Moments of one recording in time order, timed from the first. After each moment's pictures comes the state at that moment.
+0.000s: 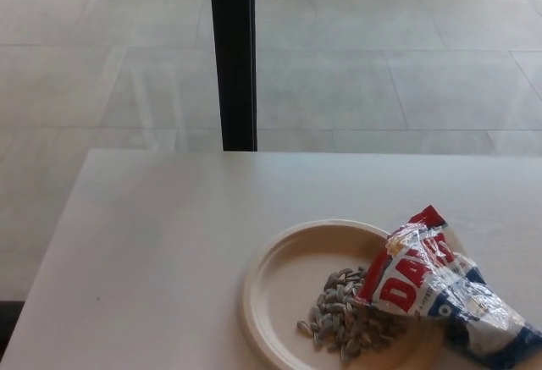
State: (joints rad) left_arm 0.39 0.61 0.37 1.20 -0.16 -0.19 -0.35; right_arm 0.38 -0.64 -0.78 0.37 -0.03 -0.31 0.12
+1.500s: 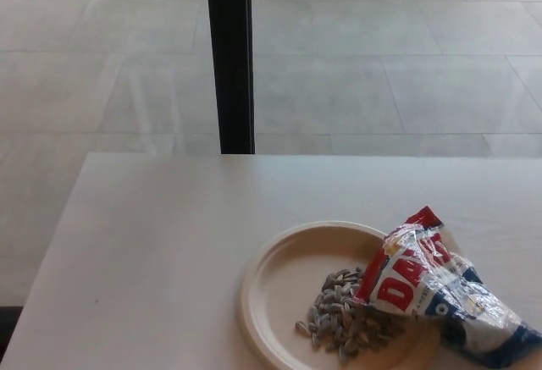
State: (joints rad) left_arm 0.41 0.63 0.40 1.23 -0.18 -0.16 -0.40; right_arm 0.32 -0.44 -0.97 1.25 0.43 -0.01 0.39
